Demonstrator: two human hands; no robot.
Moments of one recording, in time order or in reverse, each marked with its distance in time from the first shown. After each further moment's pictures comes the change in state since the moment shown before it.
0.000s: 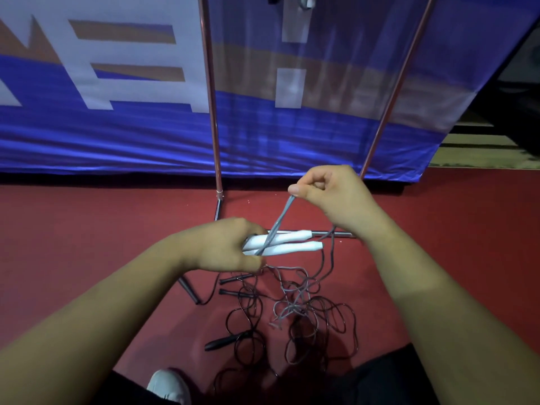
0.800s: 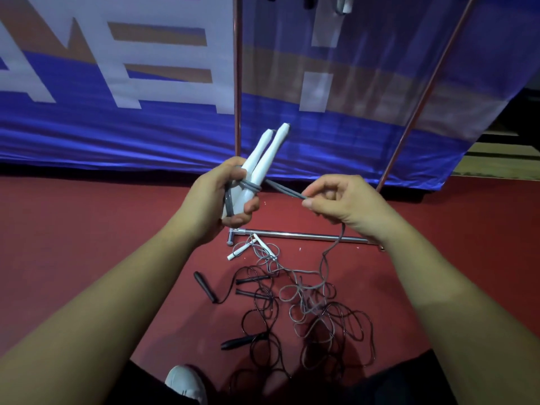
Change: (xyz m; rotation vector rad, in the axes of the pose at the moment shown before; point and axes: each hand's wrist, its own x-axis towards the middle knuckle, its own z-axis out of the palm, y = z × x) left_hand -0.020 -0.018 -0.039 -1.354 0.519 0.013; right_hand 0.015 0.006 0.027 0.224 -0.208 0.016
